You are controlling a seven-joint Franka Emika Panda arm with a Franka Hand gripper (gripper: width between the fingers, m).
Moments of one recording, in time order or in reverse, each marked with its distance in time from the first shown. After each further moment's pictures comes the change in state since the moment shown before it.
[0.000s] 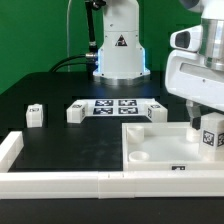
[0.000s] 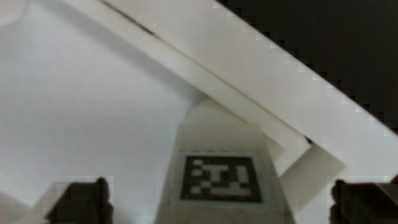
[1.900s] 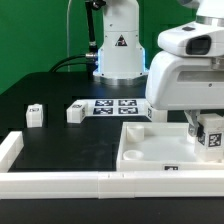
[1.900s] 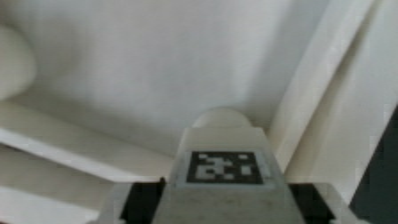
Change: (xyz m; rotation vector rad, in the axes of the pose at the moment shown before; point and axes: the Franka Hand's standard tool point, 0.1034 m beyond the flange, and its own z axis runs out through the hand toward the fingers) arm 0.011 0.006 -0.002 -0.025 -0.003 -0.809
